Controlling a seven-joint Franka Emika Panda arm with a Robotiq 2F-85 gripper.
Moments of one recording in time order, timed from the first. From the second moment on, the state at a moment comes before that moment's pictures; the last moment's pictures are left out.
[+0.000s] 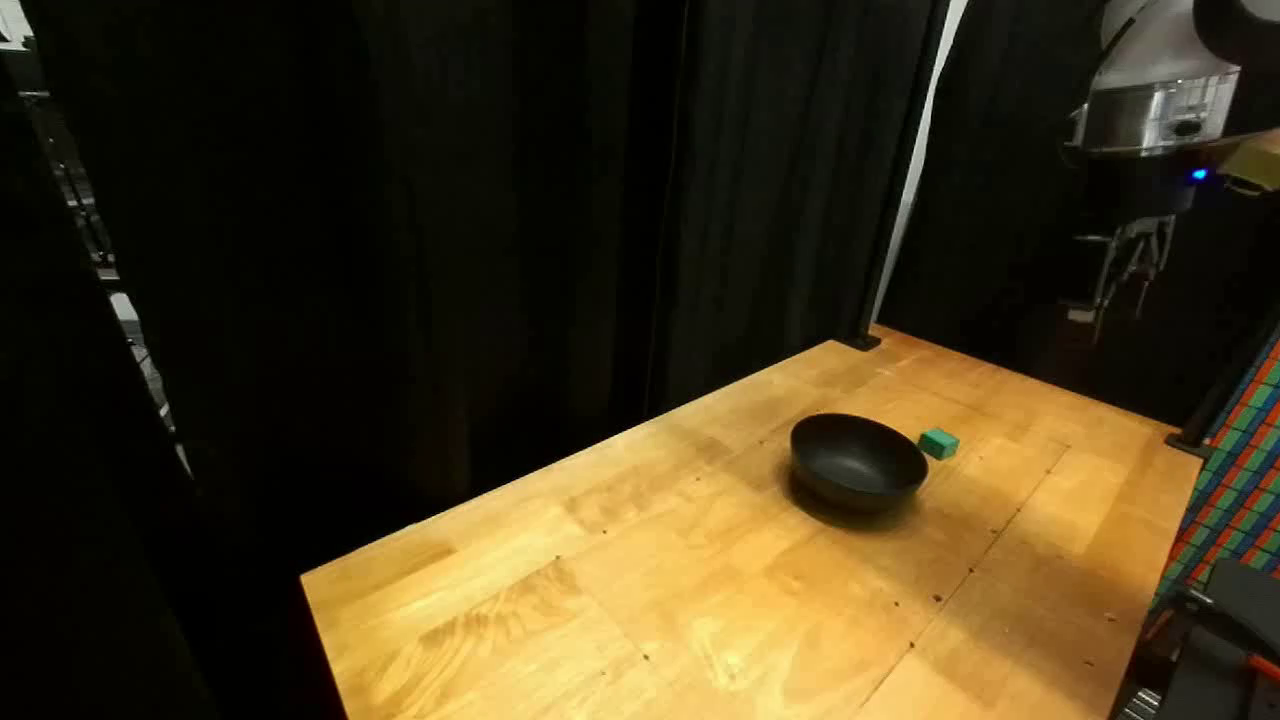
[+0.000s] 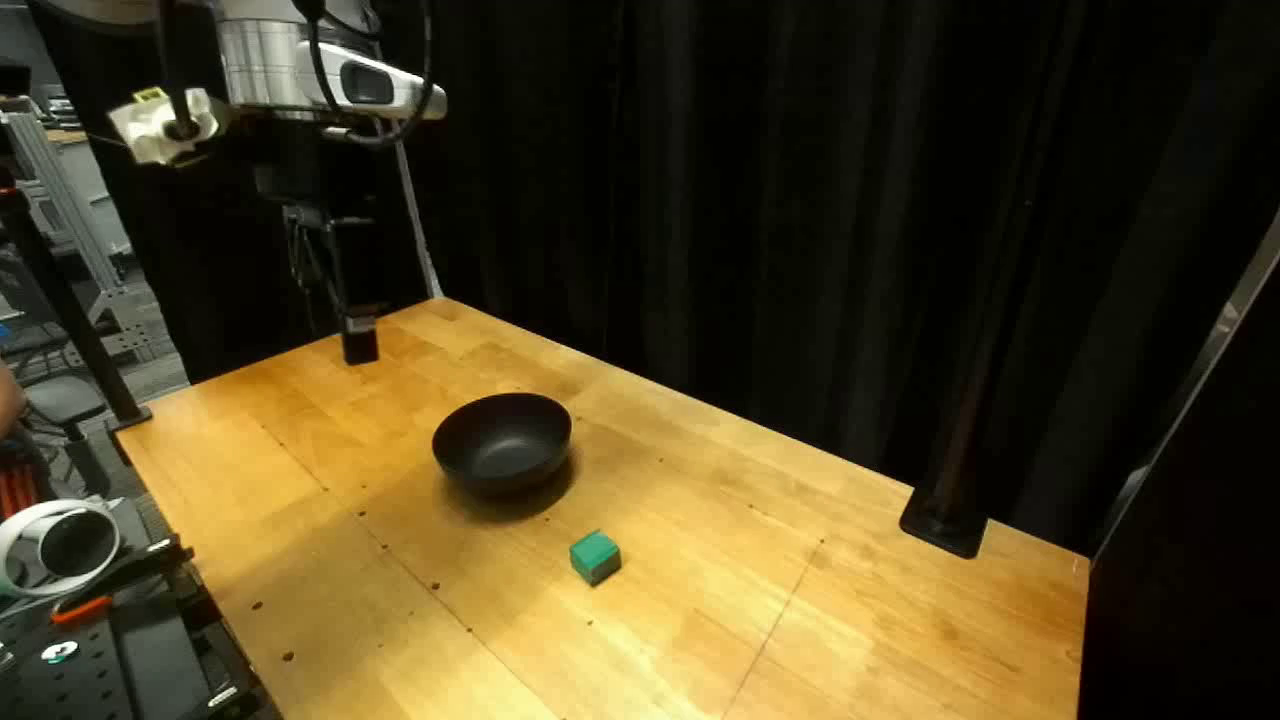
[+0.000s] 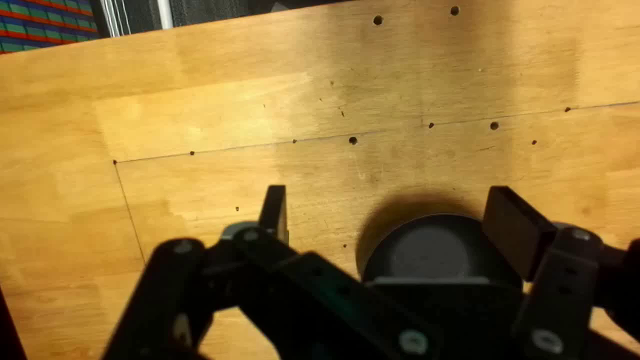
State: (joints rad) arm -0.09 -0.34 -0.03 -2.49 -0.15 2.00 0.01
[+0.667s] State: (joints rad) arm -0.10 -0.17 -0.07 -2.46 -0.12 2.19 0.06
